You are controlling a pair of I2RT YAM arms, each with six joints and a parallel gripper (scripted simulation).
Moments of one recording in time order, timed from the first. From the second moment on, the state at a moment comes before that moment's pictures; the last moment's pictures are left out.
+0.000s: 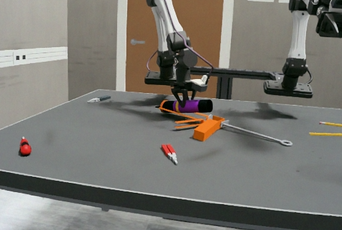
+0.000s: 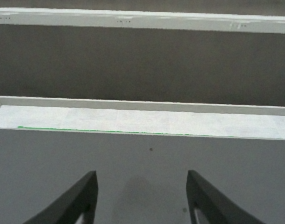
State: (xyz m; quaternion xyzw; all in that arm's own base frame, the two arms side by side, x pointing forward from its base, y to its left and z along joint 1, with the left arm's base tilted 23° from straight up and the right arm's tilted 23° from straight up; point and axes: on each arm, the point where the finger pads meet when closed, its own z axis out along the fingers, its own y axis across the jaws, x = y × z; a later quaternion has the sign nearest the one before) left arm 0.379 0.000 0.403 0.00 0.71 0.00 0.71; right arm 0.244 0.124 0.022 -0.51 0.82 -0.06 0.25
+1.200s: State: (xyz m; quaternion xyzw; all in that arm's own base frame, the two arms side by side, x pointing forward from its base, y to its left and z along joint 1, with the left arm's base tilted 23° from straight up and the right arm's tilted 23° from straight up) left arm 0.379 0.000 0.403 0.00 0.71 0.00 0.71; right arm 0.249 0.123 0.013 -0.50 0.84 -0.09 0.20
